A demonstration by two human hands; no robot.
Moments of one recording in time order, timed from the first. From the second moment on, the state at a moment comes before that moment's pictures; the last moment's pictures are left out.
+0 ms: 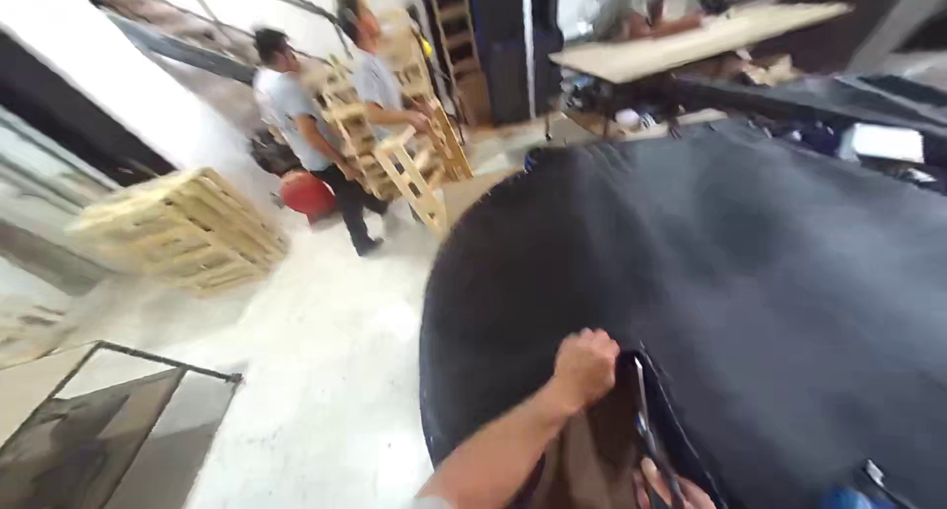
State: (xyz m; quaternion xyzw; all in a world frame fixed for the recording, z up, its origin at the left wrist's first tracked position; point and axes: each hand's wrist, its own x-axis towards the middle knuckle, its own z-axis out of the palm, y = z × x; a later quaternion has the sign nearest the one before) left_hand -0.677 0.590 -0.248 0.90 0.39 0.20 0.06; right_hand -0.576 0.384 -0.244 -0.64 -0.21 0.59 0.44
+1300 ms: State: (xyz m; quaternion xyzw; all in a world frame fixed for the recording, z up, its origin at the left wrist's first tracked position) left_hand -0.675 0.597 -0.260 0.90 0.37 0.23 0.10; right_hand -0.576 0.418 -0.232 -0.63 -0.14 0.58 0.49
